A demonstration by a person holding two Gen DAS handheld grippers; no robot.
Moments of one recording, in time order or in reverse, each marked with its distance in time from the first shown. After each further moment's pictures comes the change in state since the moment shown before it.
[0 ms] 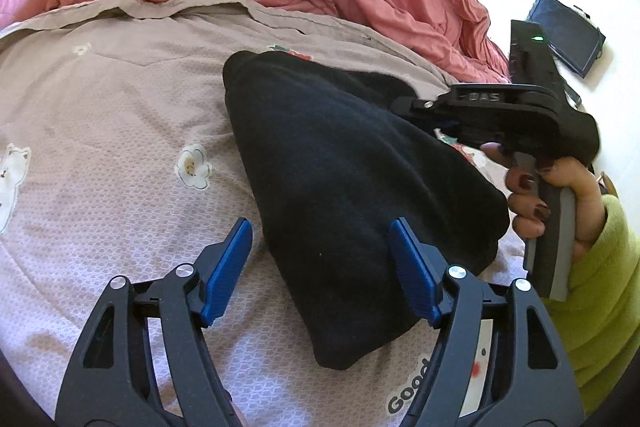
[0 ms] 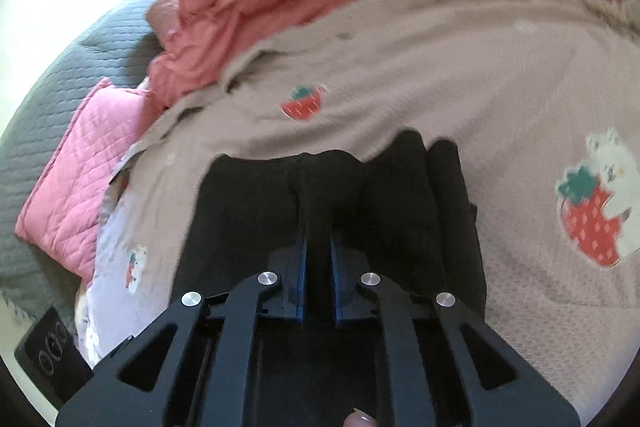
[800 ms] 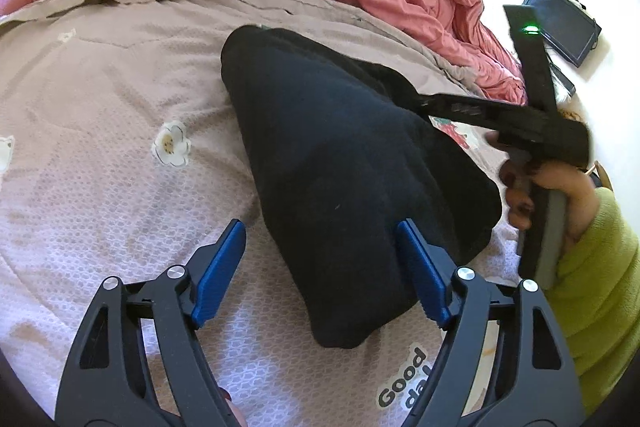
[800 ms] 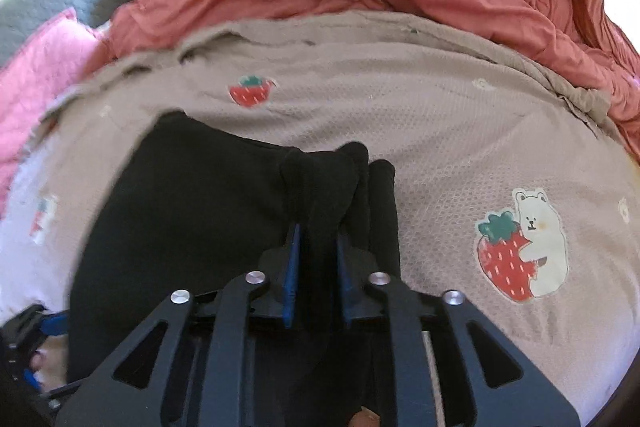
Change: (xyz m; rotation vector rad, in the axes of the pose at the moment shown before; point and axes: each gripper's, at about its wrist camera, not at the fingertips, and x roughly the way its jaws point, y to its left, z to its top) left arm 0.010 -0.005 -0.003 0.018 0.056 -0.027; right arm -0.001 0.000 -0.013 -0.232 -0.031 -0.312
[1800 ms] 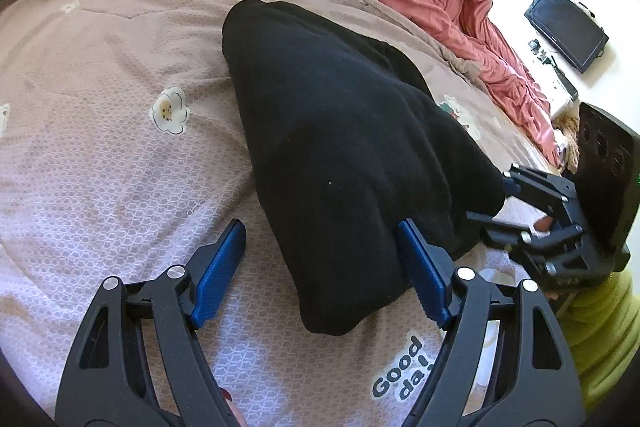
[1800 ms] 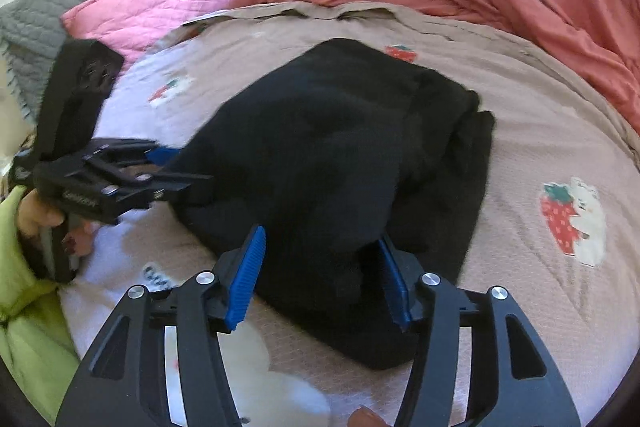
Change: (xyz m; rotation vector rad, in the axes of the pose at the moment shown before) left arm 0.005 0.002 -0.010 -0.057 0.058 -0.015; right arm -0.062 0.024 -0.085 -0.390 0.039 0.351
